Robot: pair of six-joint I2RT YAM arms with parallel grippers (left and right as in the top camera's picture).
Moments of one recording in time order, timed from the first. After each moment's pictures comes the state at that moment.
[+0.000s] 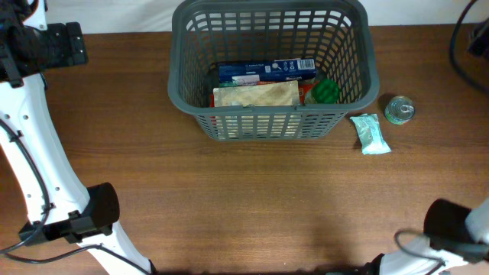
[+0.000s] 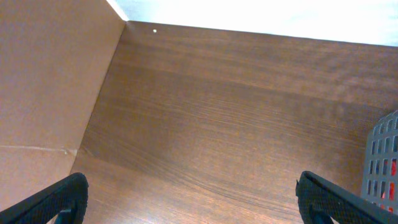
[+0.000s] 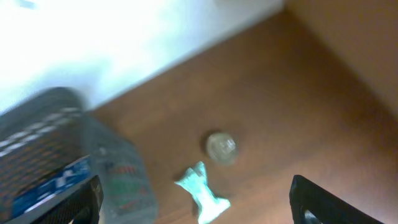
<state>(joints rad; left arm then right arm) 0.22 2.01 2.75 -1.59 -0.19 0.09 -0.41 1.85 2.66 -1.59 -0.10 0.19</state>
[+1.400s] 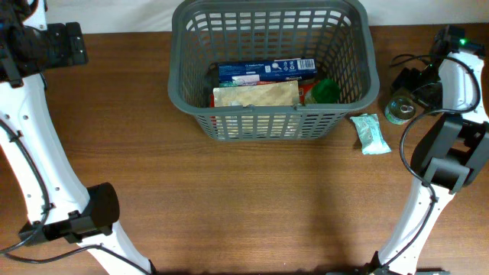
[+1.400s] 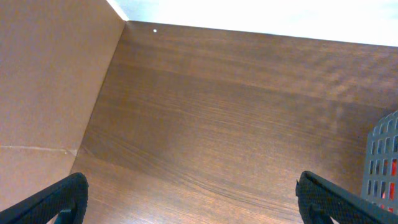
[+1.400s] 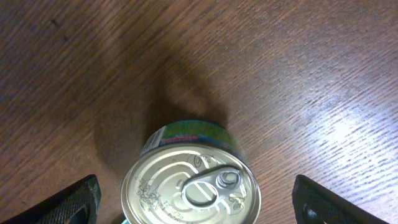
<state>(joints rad) 0.22 2.01 2.75 -1.59 -0.19 0.09 -0.36 2.45 2.22 -1.23 0.00 0.34</state>
